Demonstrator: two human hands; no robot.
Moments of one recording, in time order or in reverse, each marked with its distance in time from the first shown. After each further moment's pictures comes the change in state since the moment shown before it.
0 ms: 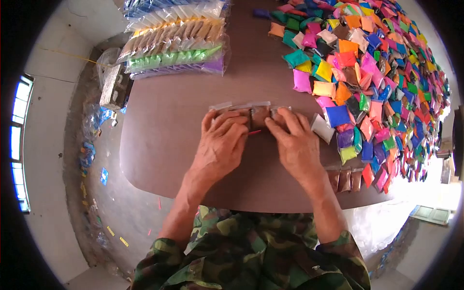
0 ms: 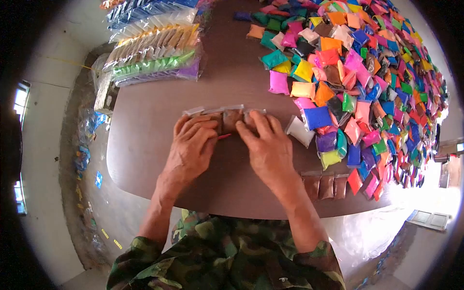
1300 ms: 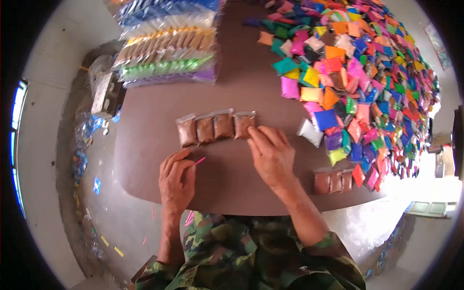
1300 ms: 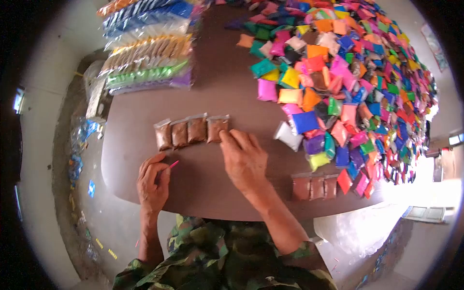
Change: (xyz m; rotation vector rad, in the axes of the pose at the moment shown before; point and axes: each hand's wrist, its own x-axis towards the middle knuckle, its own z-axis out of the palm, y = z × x) left_hand -0.089 -0.013 -0.041 0.030 0.194 -0.307; right_hand -0.003 -0.030 0.031 0.120 0.209 0.118
